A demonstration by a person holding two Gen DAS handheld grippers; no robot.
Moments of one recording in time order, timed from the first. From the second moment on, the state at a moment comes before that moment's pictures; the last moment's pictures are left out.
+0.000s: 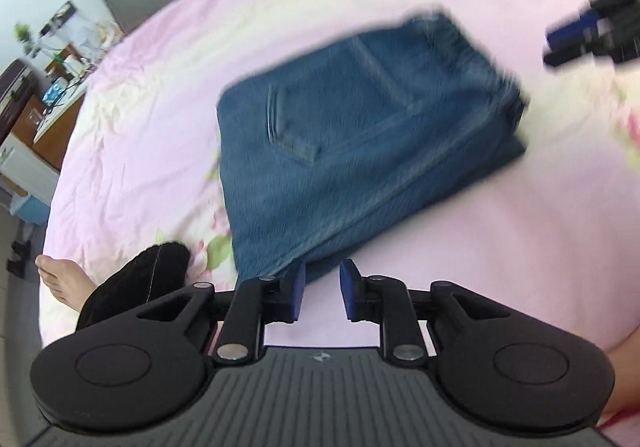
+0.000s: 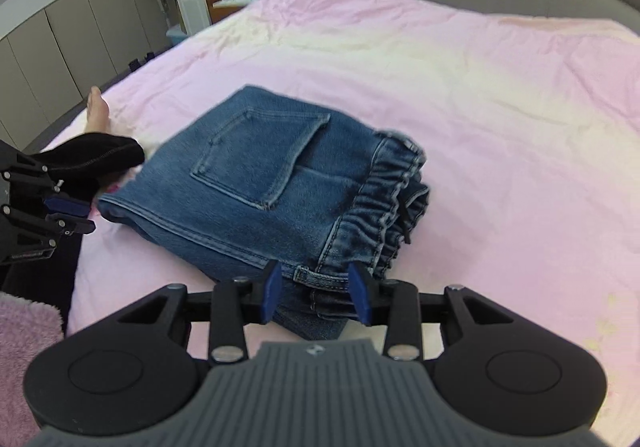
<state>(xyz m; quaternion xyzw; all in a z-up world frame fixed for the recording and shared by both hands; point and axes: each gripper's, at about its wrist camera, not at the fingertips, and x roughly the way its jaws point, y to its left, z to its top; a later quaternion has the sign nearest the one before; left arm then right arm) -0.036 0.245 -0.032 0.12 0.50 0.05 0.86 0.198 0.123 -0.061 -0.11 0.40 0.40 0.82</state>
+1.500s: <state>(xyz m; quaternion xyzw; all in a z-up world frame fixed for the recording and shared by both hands) -0.099 0.096 -0.021 -0.03 0.35 0.17 0.92 0.037 0.018 -0.046 -0.02 0.31 0.28 0.91</state>
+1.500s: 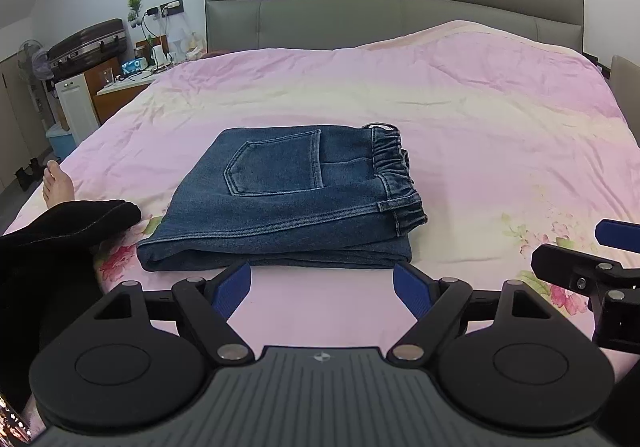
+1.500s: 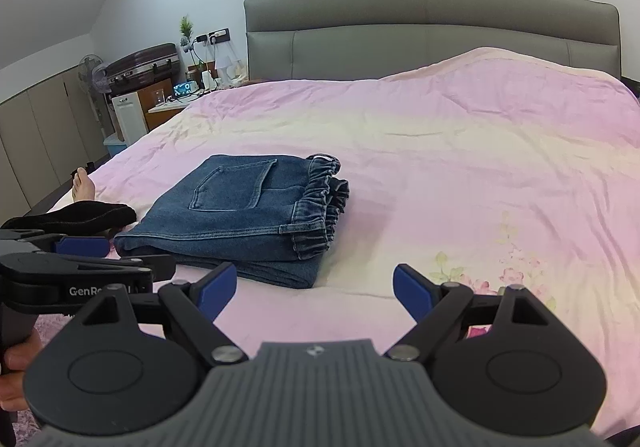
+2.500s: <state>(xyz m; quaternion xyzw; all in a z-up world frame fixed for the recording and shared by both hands) -0.097 0.091 -0.013 -0.02 0.35 0.16 0.92 0.034 0.016 -0.046 -0.02 0.30 0.29 0.91</state>
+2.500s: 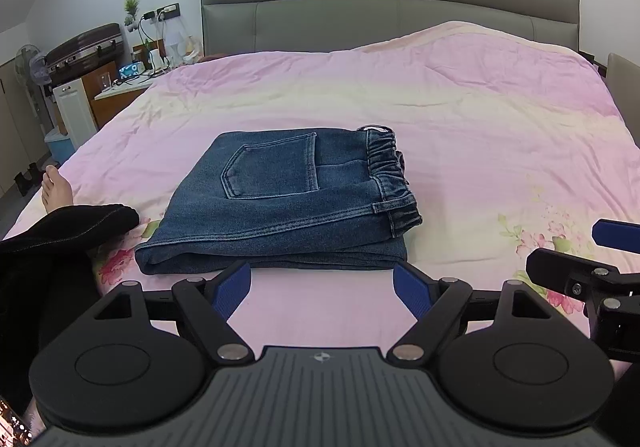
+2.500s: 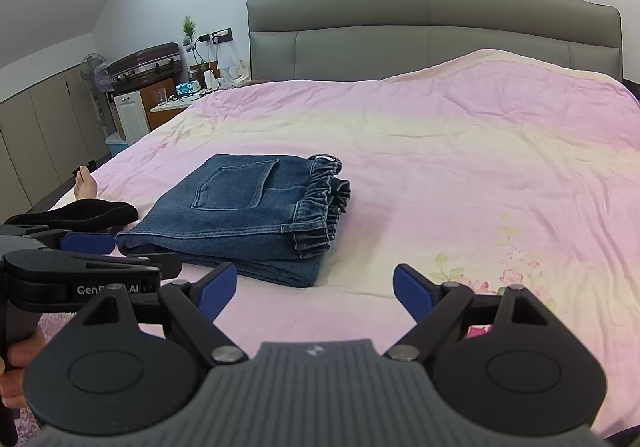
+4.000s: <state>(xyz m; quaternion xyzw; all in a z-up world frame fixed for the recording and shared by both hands) -0.102 0.086 -0.006 -0.02 0.35 0.17 0.92 0.030 0.014 -0.045 -0.02 0.30 0.29 0.91</state>
